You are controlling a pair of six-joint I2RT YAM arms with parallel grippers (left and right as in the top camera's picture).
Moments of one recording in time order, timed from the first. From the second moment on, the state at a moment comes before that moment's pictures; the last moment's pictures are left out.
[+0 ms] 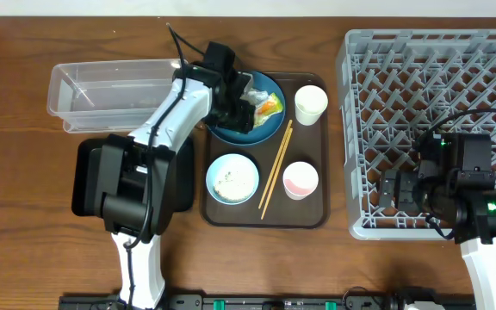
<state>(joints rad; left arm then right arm) -0.31 2.10 1.60 -0.82 0.29 0.02 -0.01 1.03 1.01 -1.12 -0.09 0.09</state>
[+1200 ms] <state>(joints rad) -0.38 2.11 1.58 -0.66 0.23 0.01 -0.01 1.03 1.01 -1.13 -0.09 0.09</state>
